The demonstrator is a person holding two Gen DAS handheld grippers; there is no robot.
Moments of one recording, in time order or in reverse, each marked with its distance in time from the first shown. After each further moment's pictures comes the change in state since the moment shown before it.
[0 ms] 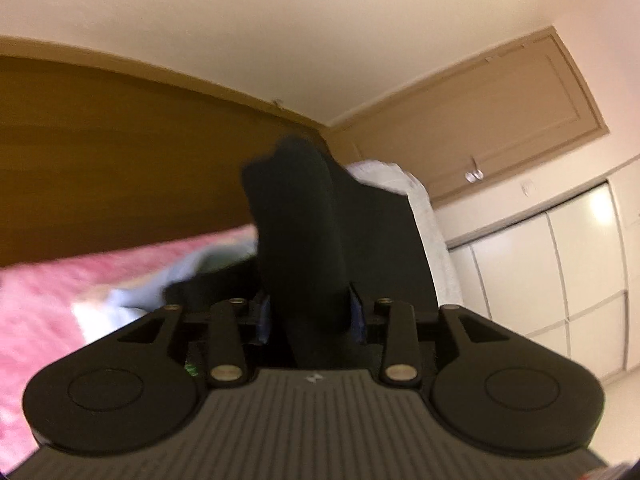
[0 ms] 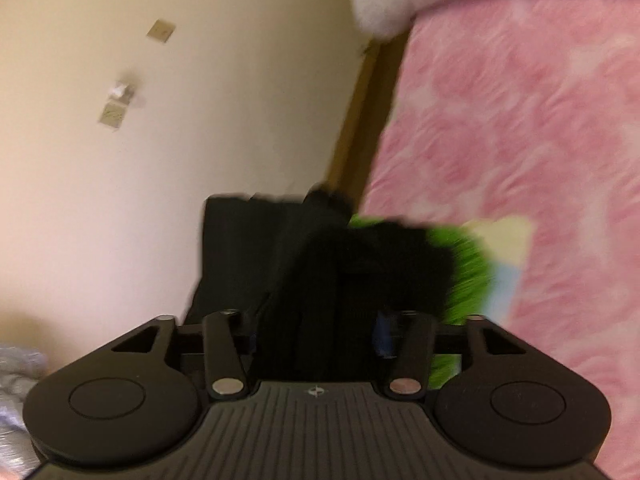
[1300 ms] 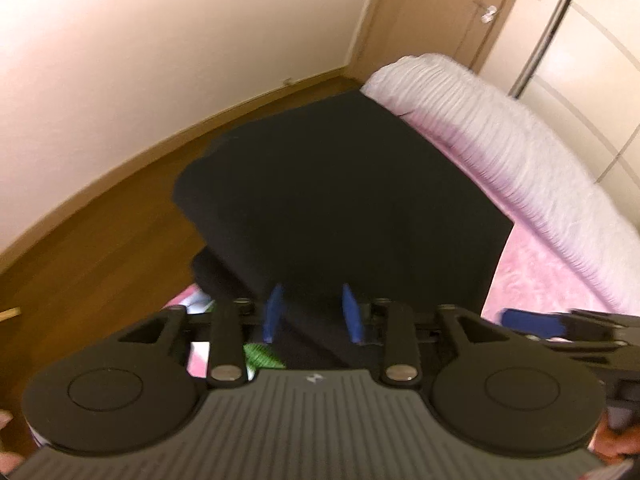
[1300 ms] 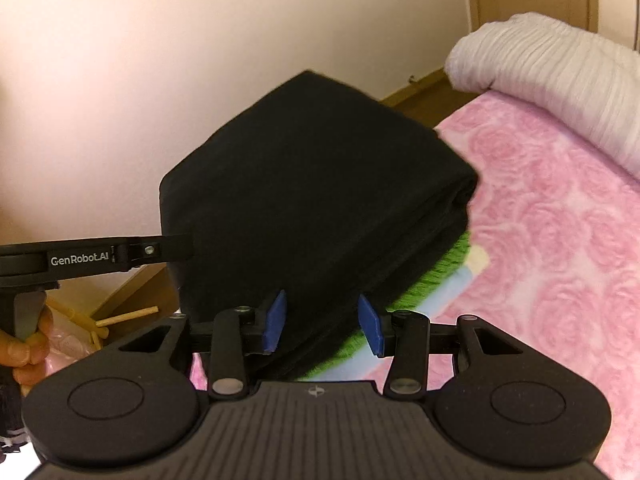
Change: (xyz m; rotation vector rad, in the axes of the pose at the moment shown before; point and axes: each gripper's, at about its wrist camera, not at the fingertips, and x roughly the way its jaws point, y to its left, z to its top) left arm -0.001 -0.120 -0.063 0.649 0.133 0.393; right arm -0.021 0.083 -0.117 -0.622 0.070 -0.247
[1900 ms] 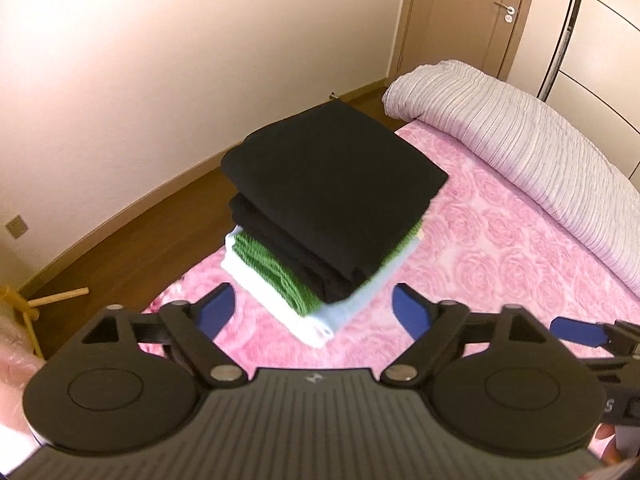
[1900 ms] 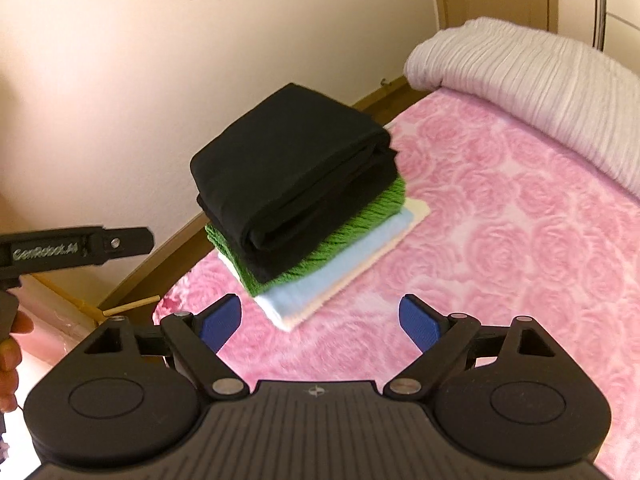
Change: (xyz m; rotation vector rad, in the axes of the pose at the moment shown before) left arm -0.176 -0.107 -0.094 0.006 -0.057 0.190; right arm -0.159 0.001 -0.088 0.033 -0.027 -0.042
